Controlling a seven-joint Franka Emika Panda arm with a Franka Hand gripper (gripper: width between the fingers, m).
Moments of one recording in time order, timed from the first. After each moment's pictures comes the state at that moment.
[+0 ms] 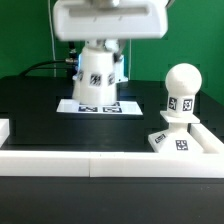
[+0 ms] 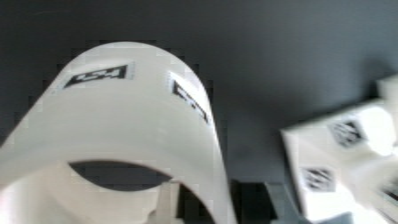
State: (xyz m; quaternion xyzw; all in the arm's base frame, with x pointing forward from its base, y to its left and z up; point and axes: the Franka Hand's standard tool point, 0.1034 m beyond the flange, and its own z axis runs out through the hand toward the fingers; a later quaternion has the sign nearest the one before) arm 0.494 0.002 0.165 -0.98 0.15 0.06 0.07
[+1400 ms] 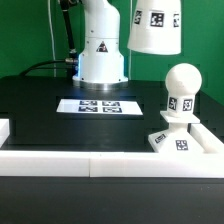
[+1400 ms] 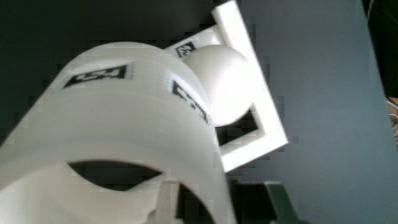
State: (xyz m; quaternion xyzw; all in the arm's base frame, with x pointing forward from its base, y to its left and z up) arm 0.575 0.093 0.247 -0.97 0.21 0.04 0.08
